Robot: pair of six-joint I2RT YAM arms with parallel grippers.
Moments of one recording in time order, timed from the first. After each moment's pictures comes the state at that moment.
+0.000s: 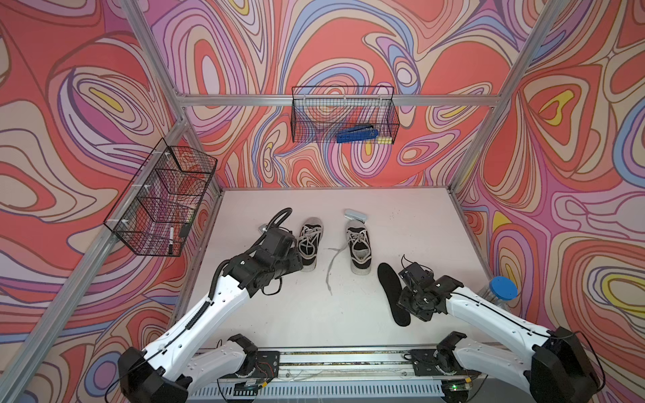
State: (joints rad) left arm -0.55 1.04 0.99 -0.86 -0.15 -0.80; right arm 0.53 1.06 0.57 -0.88 0.09 1.08
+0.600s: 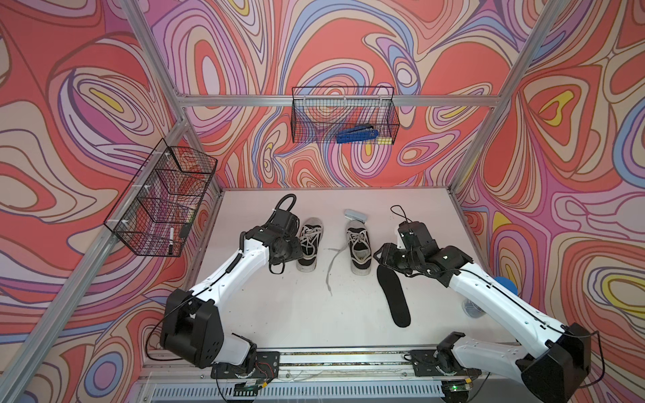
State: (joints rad) left arm -0.39 1.48 1.17 -0.83 -0.03 -0.62; right arm 0.53 1.17 0.98 -0.69 -0.12 0.78
